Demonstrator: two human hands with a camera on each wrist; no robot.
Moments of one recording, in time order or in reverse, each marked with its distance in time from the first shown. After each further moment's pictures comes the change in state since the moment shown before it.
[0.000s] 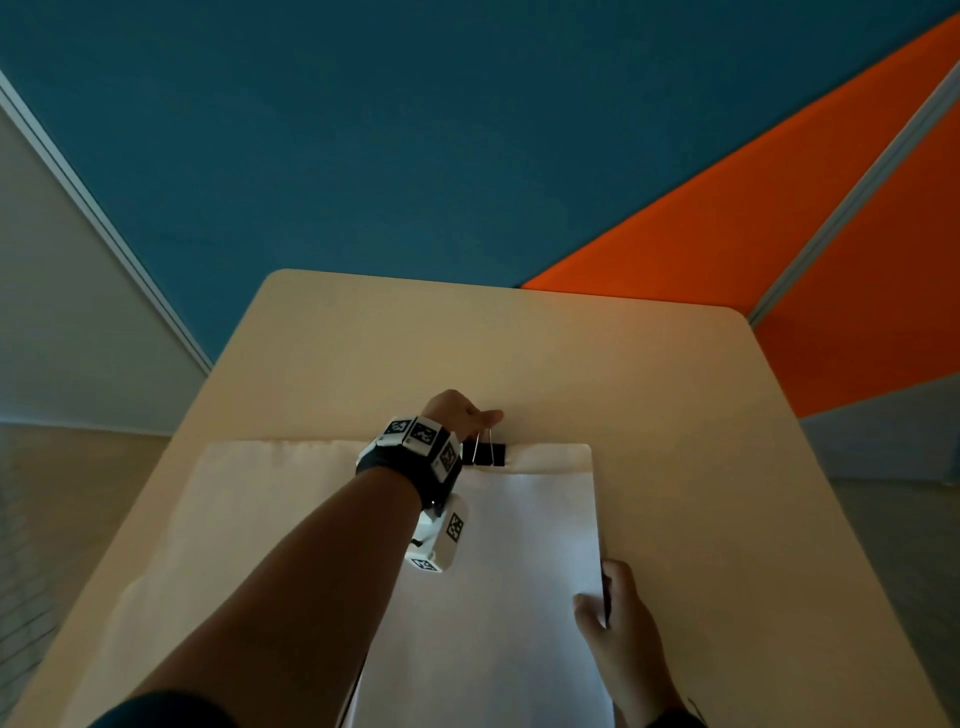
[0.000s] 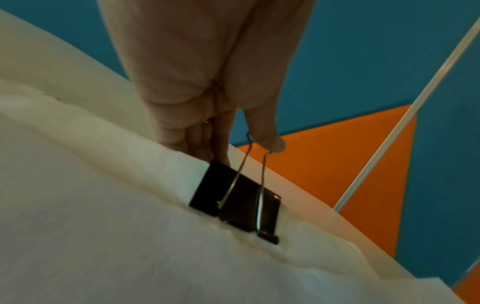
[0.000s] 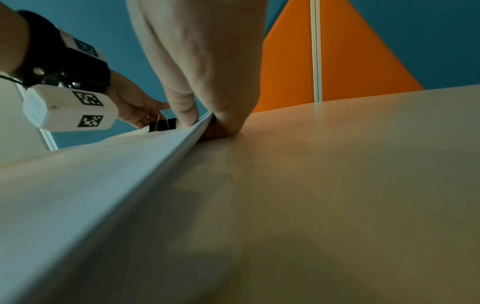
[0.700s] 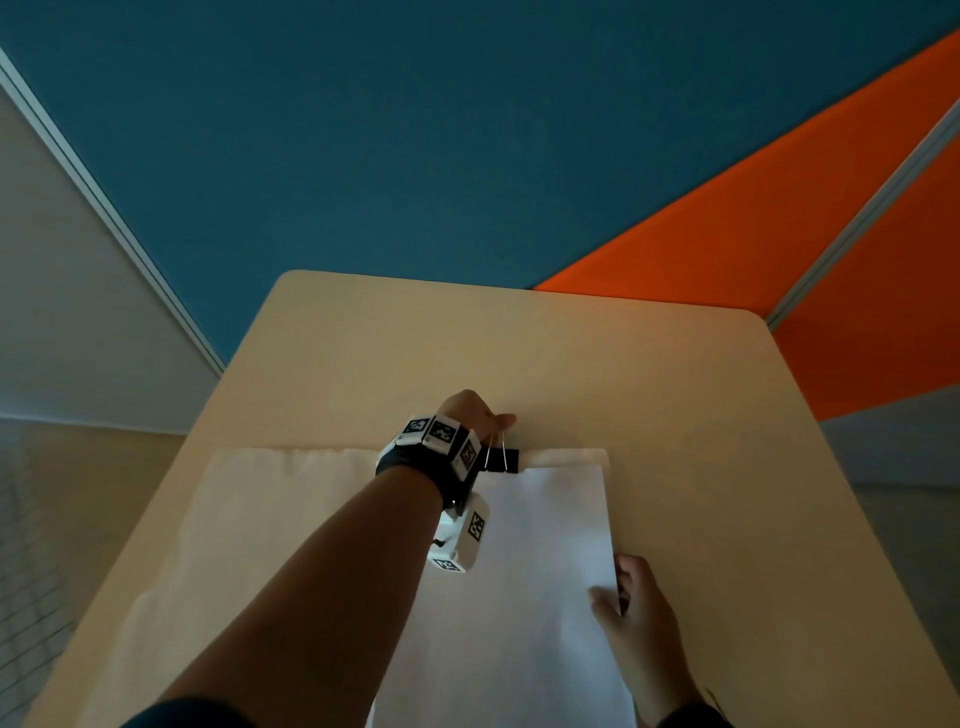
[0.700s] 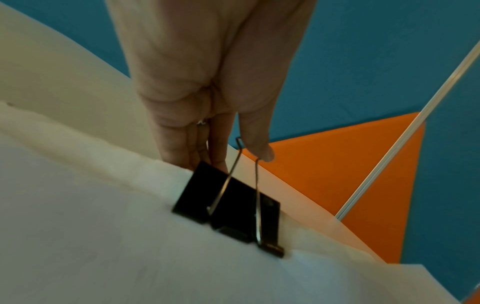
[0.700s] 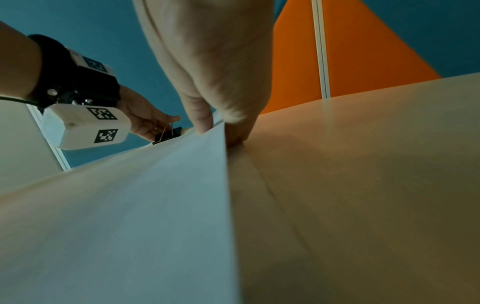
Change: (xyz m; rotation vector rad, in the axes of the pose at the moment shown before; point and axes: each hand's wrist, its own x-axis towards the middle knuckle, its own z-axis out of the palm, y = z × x) left_hand 0.004 0.002 -0.001 -0.010 -0.013 -0.012; right_hand 0.018 0.003 0.006 0.146 0.034 0.049
